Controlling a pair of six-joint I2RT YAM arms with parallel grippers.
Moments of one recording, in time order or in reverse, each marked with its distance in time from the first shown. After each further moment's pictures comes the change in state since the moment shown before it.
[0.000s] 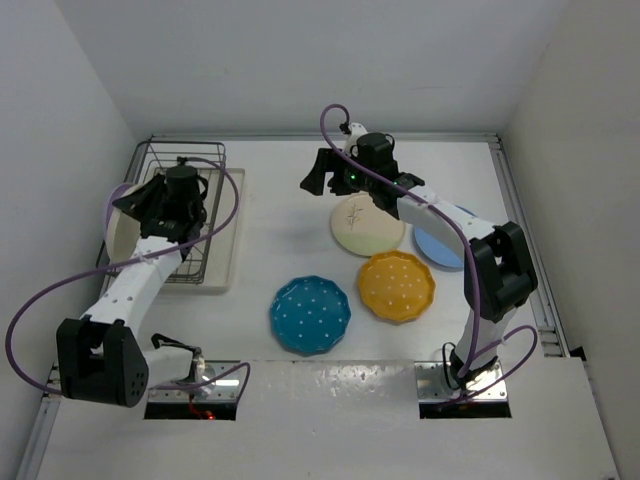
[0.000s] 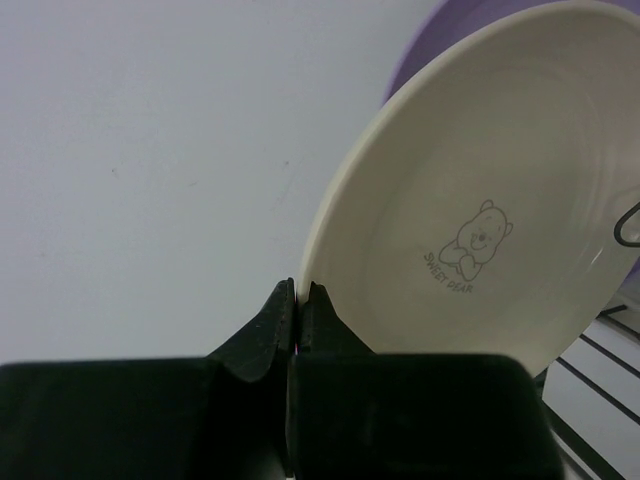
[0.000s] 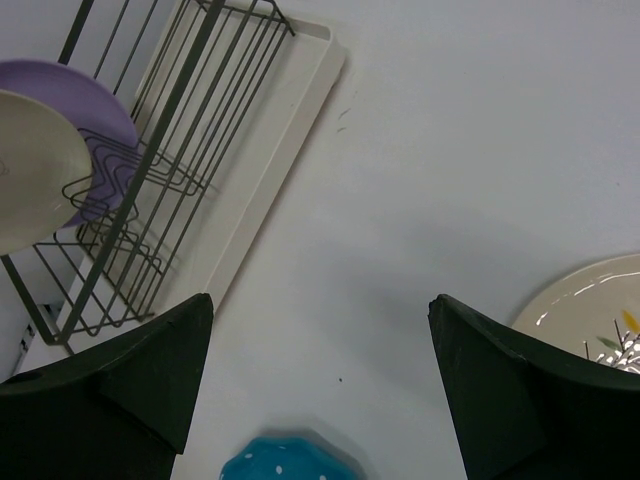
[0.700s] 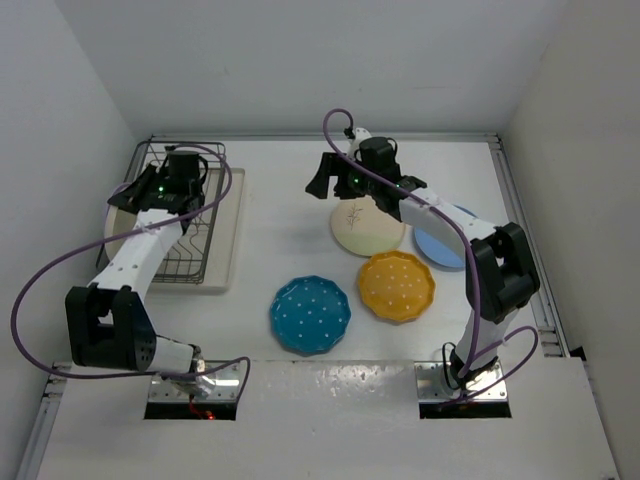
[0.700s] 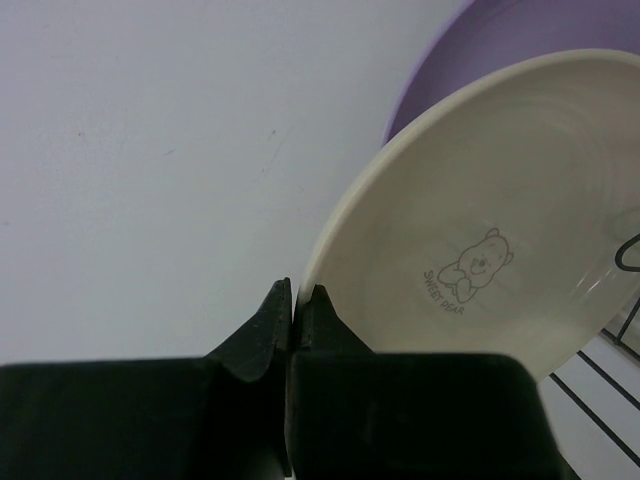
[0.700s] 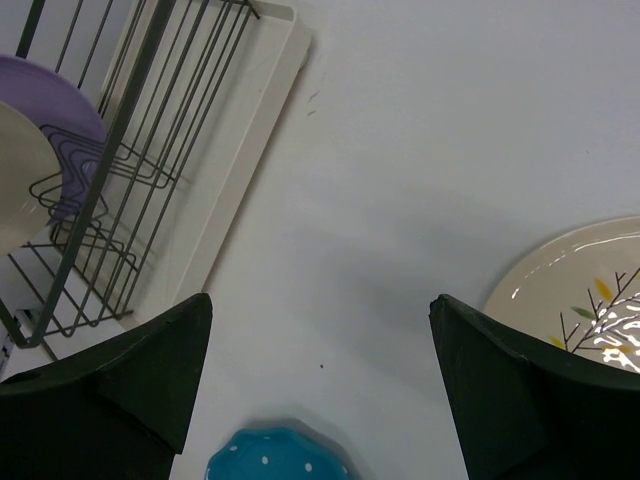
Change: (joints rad) left arm 0.044 0.177 0.196 -0.267 -0.072 -0.289; right arm -0.013 -0.012 -0.038 -0.018 0.028 0.000
